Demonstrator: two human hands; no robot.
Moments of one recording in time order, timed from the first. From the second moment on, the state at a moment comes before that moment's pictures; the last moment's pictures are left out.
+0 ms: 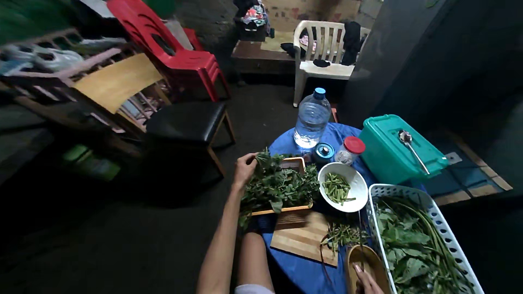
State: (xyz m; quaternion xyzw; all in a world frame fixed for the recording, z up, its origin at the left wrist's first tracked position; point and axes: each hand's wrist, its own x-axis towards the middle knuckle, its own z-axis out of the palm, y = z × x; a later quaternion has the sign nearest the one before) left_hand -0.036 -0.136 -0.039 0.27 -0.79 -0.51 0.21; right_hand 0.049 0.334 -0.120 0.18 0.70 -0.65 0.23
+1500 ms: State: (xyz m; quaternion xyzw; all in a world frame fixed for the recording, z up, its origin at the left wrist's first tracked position) left_hand -0.021 -0.090 -0.100 0.21 -0.93 -0.22 -0.20; right_hand 0.054 0.335 -0.126 0.21 0.71 -0.64 0.22
